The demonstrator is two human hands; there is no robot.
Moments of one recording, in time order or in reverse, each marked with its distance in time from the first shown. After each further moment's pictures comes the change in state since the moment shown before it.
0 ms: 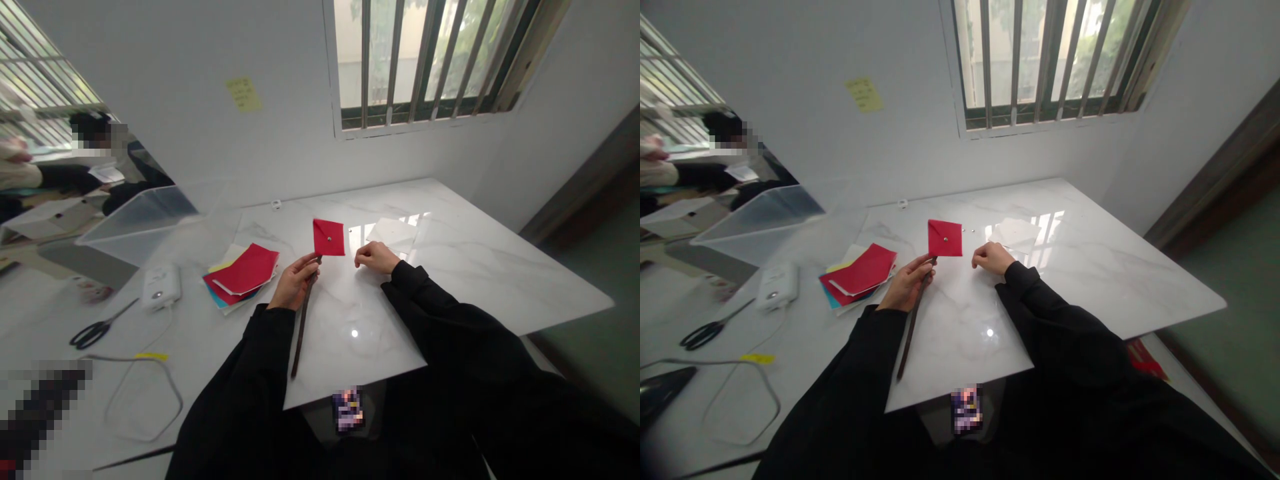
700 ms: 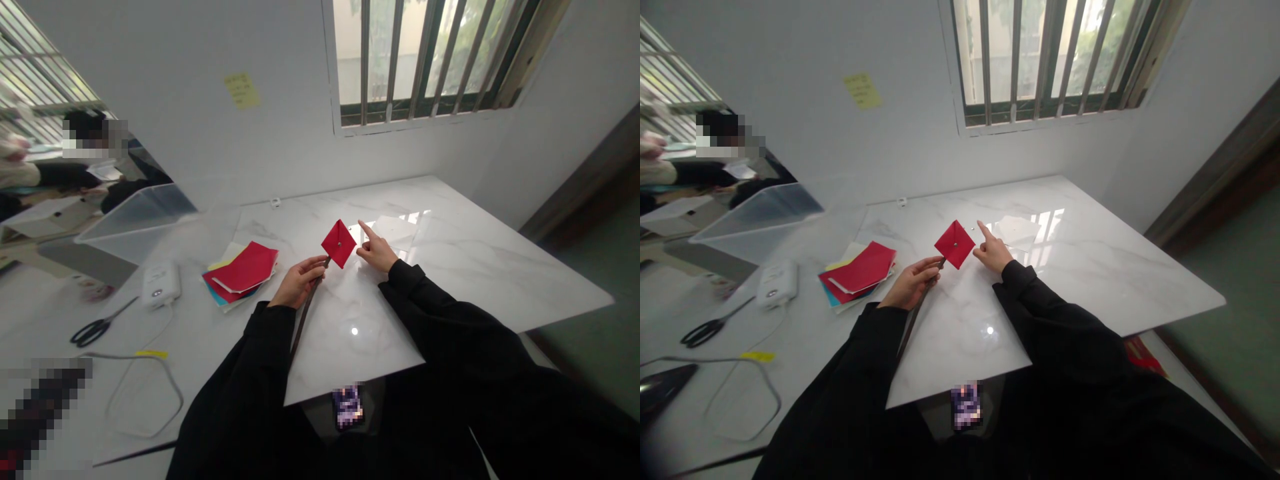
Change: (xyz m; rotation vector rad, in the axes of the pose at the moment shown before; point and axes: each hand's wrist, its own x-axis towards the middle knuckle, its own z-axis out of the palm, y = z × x) left_hand -0.002 -0.002 0.003 0.086 -0.136 -0.064; right_hand 0.000 0.002 0.008 0.038 0.258 0.017
